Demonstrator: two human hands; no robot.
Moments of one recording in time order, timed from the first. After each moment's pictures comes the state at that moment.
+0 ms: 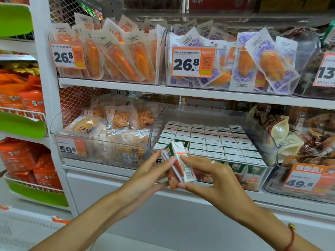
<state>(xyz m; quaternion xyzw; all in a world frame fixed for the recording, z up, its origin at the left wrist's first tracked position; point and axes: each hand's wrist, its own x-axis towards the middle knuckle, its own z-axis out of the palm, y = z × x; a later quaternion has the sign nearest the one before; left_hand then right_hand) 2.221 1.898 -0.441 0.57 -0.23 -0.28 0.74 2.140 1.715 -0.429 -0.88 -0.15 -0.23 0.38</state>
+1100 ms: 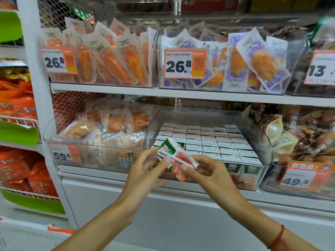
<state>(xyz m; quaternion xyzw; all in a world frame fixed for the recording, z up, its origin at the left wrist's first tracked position) 2.210 1.888 -0.433 0.63 -0.15 -0.11 0.75 2.151 1.718 -0.431 -0.77 0.00 -0.16 0.61</state>
